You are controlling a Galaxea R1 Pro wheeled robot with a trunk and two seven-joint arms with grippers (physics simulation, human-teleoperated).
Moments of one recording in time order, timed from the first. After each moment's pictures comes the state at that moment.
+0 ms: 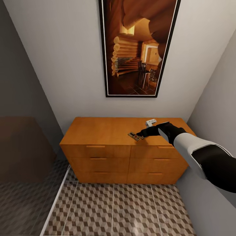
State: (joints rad) left arm -0.18 0.09 -0.53 0.08 0.43 -0.24 0.09; right arm -1.42 -0.03 0.47 -0.05 -0.17 0.32 0.47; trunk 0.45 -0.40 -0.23
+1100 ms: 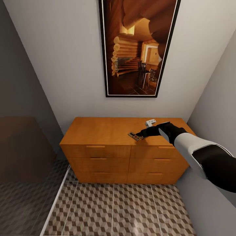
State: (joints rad) left arm -0.18 0.09 -0.53 0.08 0.43 -0.24 0.09; right arm -1.42 -0.04 0.47 -0.05 -0.17 0.32 0.53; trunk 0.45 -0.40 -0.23
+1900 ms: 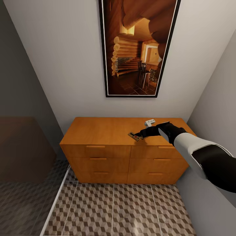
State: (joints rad) left arm -0.18 0.09 -0.53 0.08 0.43 -0.24 0.09; right arm -1.42 -0.04 0.47 -0.05 -0.17 0.32 0.54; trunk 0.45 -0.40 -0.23
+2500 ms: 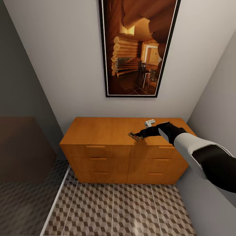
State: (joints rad) left arm -0.18 0.09 -0.53 0.08 0.43 -0.24 0.09; right arm -1.42 -0.04 0.47 -0.05 -0.17 0.32 0.54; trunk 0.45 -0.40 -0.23
